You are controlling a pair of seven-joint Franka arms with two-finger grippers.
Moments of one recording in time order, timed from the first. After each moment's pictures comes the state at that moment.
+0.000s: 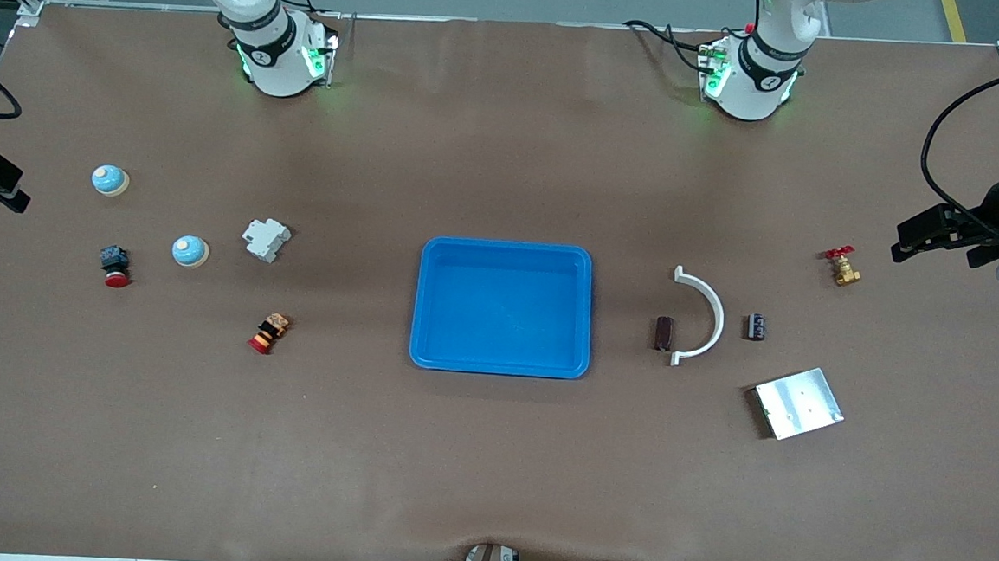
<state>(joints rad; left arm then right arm) 0.00 0.05 -0.02 -1.57 -0.05 1.64 0.00 -0.10 0.08 0.03 -1.41 -0.02 1.60 -0.01</state>
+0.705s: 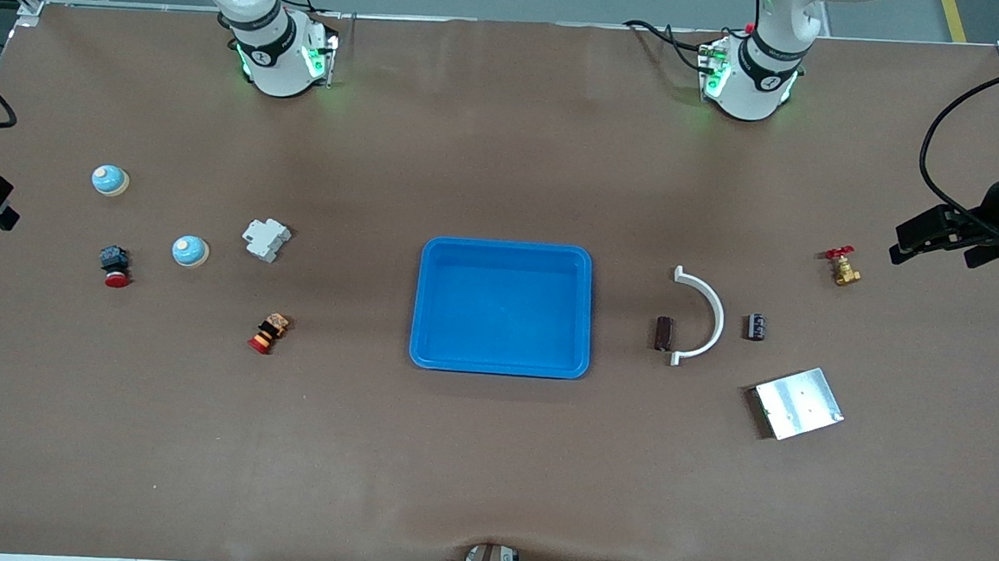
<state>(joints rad) 0.00 0.05 -0.02 -1.57 -0.03 1.65 -0.03 -0.09 0.09 0.04 -1.41 -0.02 1.70 -0.01</state>
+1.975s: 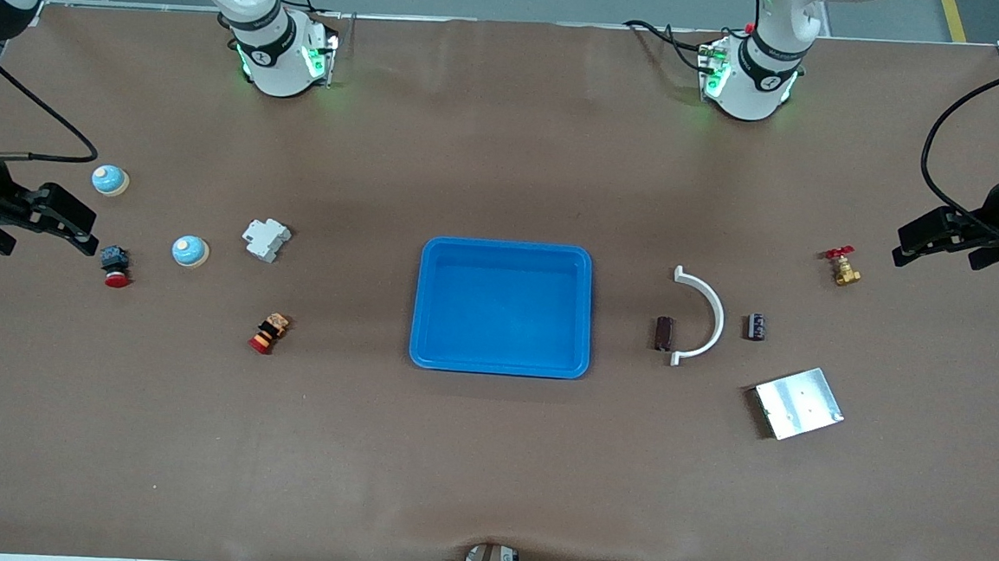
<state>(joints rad) 0.00 0.05 -0.02 -1.57 -0.03 1.66 -0.03 -0.01 0.14 0.05 -1.42 -0.02 1.73 -0.01</state>
